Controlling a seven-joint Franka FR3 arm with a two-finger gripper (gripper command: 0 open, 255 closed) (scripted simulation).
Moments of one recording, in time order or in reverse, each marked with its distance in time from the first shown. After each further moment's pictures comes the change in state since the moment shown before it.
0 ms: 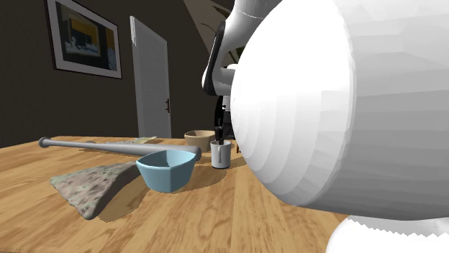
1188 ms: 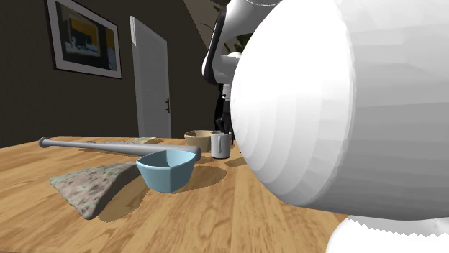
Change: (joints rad) arm 0.000 -0.058 -0.002 0.025 -0.004 -0.083 0.006
